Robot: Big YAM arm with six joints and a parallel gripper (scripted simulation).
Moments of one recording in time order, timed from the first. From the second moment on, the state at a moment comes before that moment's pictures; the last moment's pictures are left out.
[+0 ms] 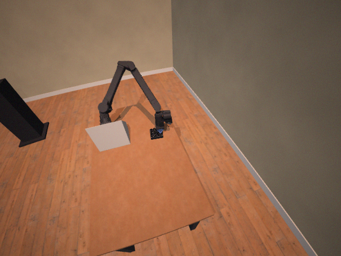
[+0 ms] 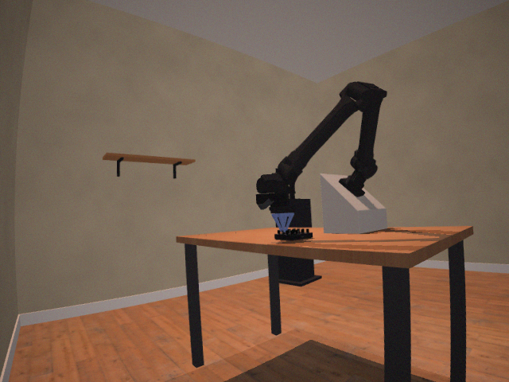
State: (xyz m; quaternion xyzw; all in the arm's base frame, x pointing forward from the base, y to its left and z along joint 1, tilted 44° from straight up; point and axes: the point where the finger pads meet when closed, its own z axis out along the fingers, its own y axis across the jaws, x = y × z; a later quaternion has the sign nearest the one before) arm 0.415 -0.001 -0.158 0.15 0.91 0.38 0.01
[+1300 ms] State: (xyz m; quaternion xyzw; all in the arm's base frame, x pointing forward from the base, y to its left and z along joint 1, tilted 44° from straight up) arm 0.415 -0.001 -0.158 0.15 0.91 0.38 0.01
